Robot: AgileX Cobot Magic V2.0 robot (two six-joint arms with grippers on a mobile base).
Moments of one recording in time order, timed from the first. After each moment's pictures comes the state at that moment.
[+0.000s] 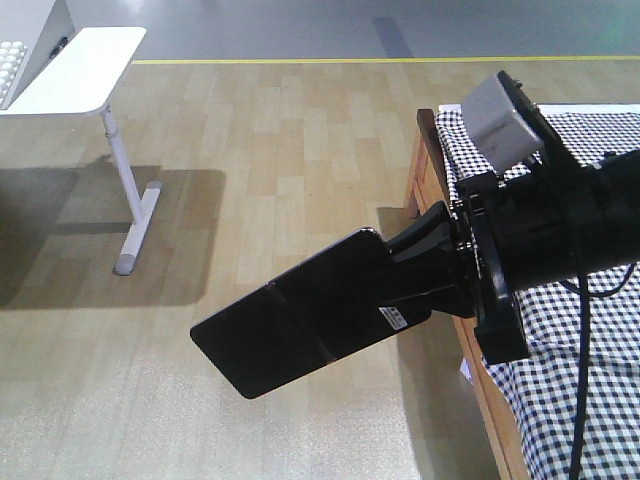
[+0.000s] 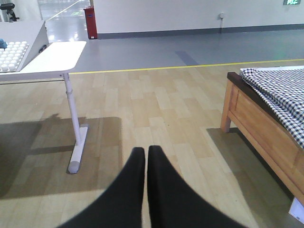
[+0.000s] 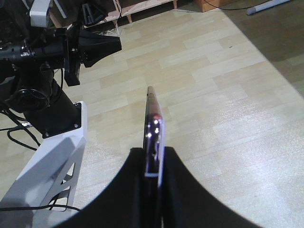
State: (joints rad) left arm -0.04 -0.02 0.03 -0.14 0.23 0.14; right arm 0.24 1.30 -1.09 1.09 1.22 -1.23
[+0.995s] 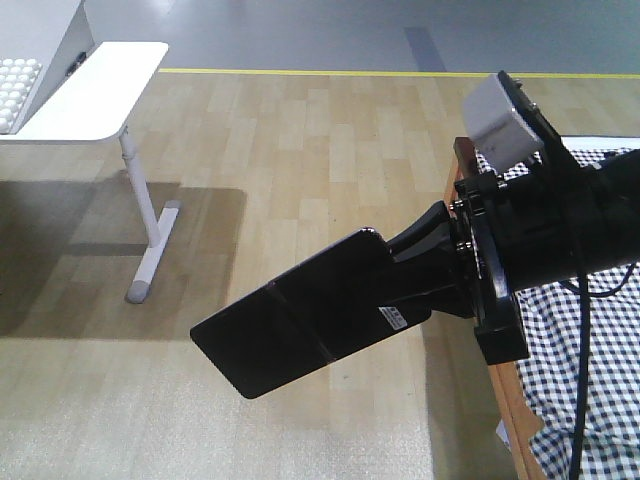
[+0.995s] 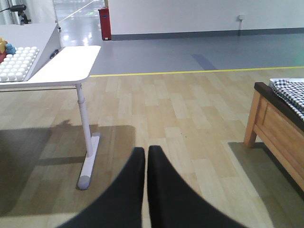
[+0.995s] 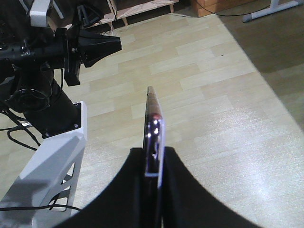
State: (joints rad) left arm -0.04 -0.02 0.03 -0.14 0.23 0.14; right arm 0.24 1.30 -1.09 1.09 1.22 -1.23
